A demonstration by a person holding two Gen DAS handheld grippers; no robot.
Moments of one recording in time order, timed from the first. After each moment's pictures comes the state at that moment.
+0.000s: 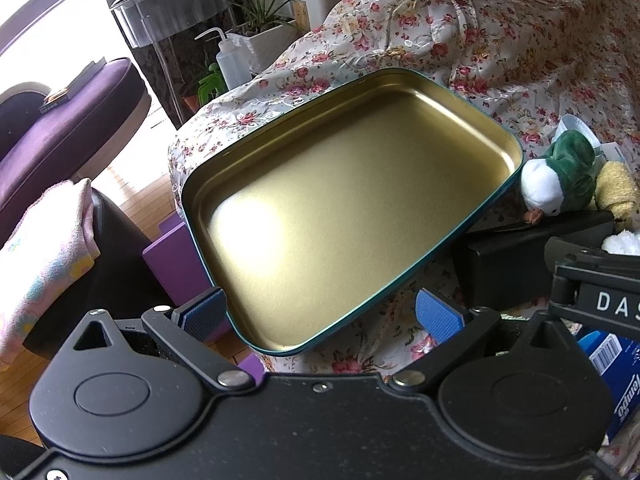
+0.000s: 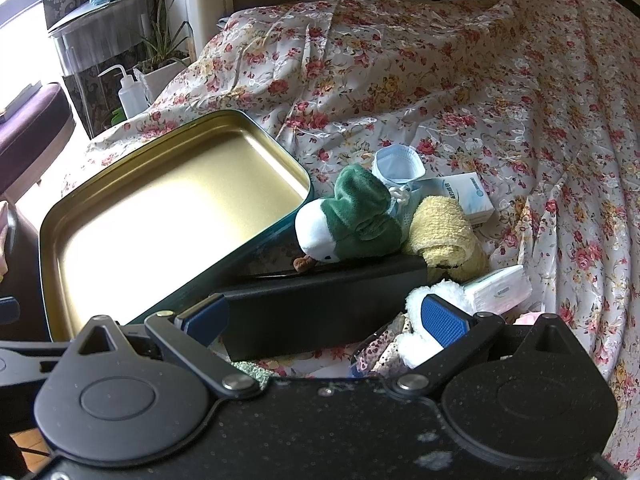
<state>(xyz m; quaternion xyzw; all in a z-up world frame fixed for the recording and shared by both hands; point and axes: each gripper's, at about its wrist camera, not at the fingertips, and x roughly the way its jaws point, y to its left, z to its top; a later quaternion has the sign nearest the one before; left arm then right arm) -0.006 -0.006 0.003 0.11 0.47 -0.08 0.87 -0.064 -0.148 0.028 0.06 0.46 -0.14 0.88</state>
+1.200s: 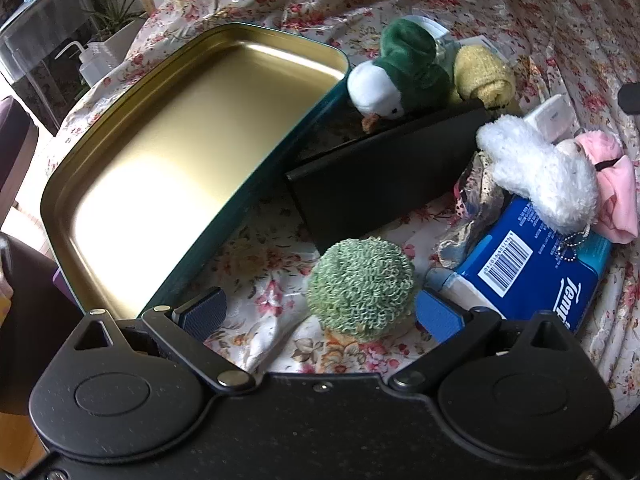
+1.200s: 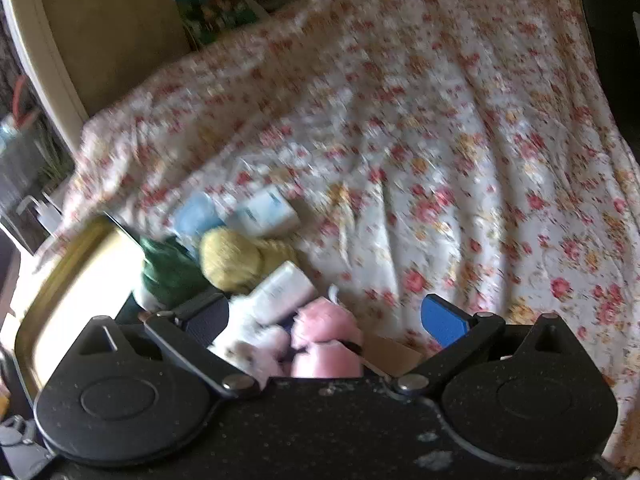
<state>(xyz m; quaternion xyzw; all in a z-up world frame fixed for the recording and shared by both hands) -0.046 -0.071 -0.029 0.18 0.50 -0.23 0.81 -0.164 -0.289 0.054 0.20 0.41 -0.28 0.84</state>
